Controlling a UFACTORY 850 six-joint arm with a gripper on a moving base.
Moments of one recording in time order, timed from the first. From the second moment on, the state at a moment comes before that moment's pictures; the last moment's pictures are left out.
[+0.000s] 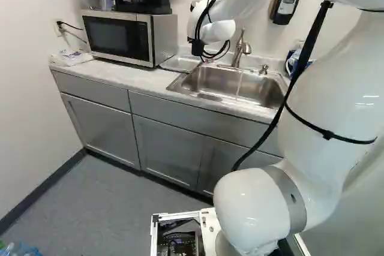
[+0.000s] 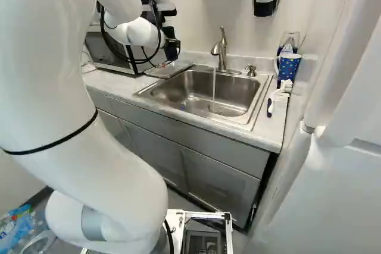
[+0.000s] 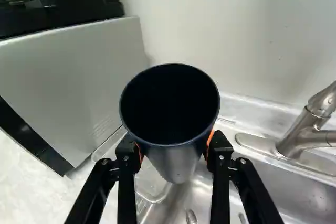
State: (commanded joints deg) arm 4.8 -2.6 -56.6 6.9 19.5 -4.2
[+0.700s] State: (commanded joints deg) arm 8.5 -14.1 -65.2 6.9 19.5 -4.2
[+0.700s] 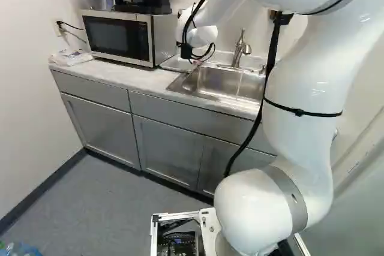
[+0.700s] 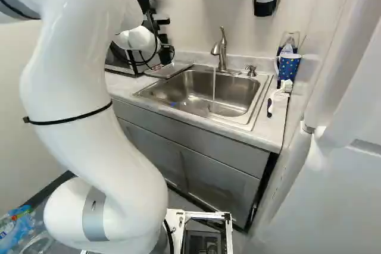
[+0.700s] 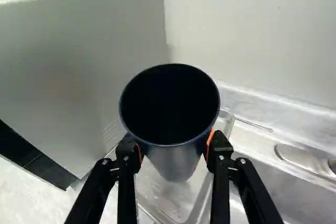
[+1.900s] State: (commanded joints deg) arm 8.9 -19.1 -66.5 6.9 19.5 -4.2
